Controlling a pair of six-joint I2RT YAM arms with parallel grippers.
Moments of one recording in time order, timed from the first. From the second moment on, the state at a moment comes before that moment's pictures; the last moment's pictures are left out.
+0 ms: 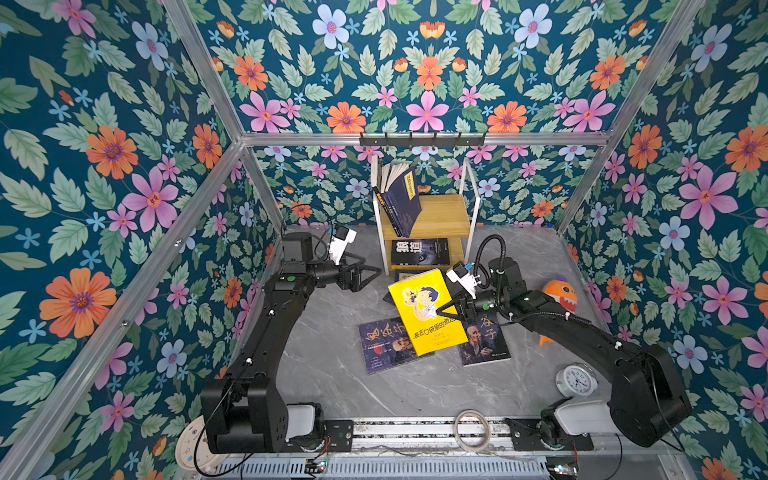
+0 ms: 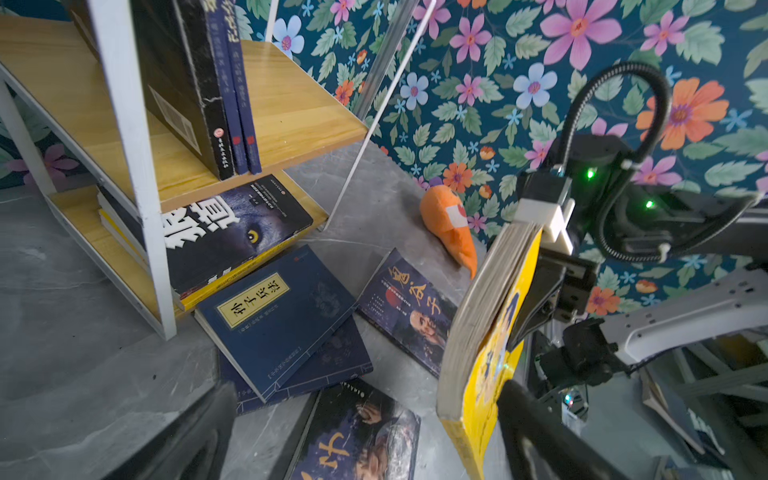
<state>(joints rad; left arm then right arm) -0.06 1.32 1.12 -0.41 1.03 0.11 0.44 1.38 0.94 -0.23 -1.01 0.00</state>
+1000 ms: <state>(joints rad) -0.19 1.36 1.31 -0.88 1.13 0.63 0.56 1.65 1.48 -1.01 -0.84 -0.57</state>
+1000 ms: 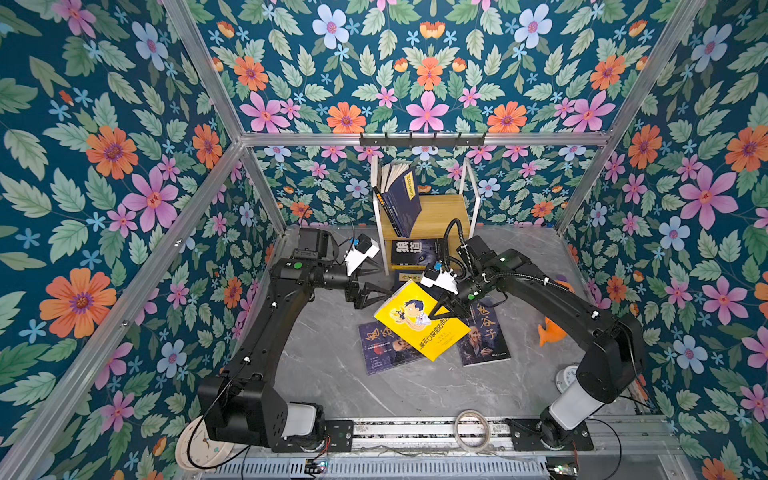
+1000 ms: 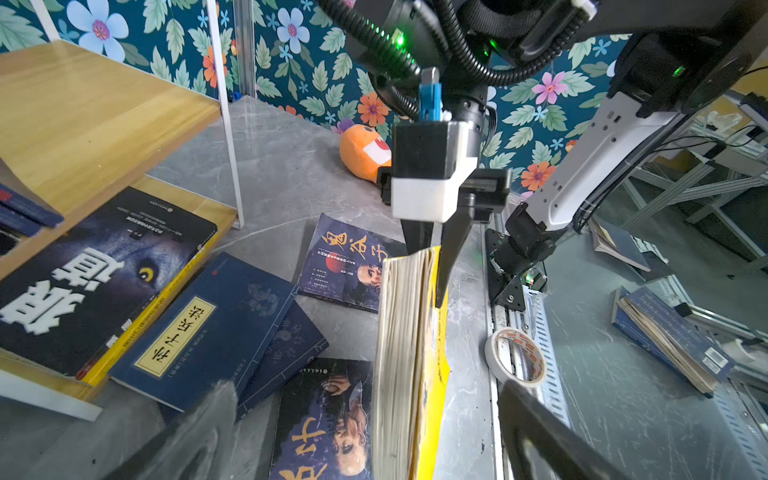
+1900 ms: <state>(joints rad) -0.30 1.39 1.16 -0.78 1.14 0.52 0.62 1.62 1.52 -0.98 -0.72 -0.58</state>
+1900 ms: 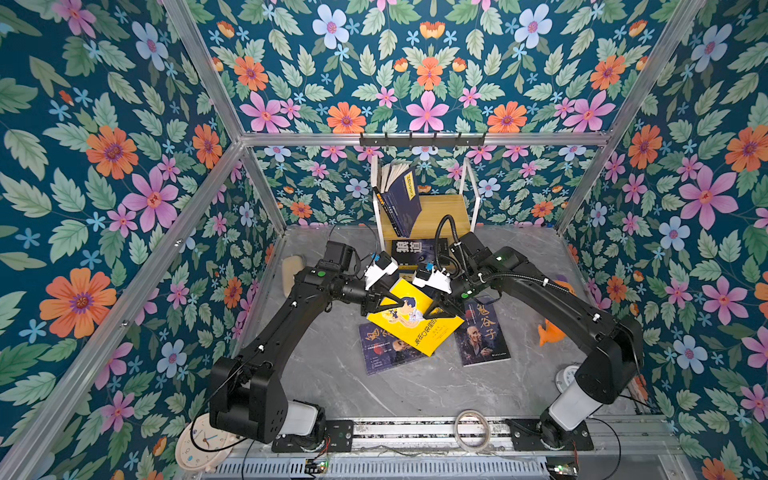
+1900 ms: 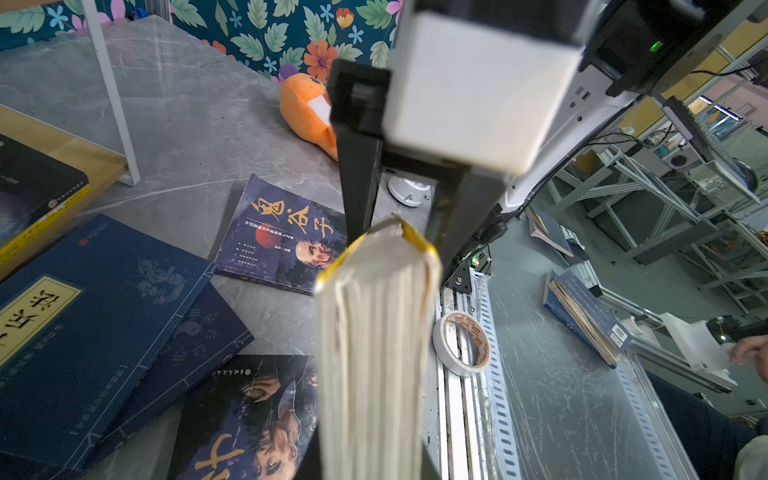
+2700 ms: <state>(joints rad) -0.21 1.34 0.81 -0.04 0.94 -0.62 0.77 1.08 0.98 -0.48 -0.08 -0.44</state>
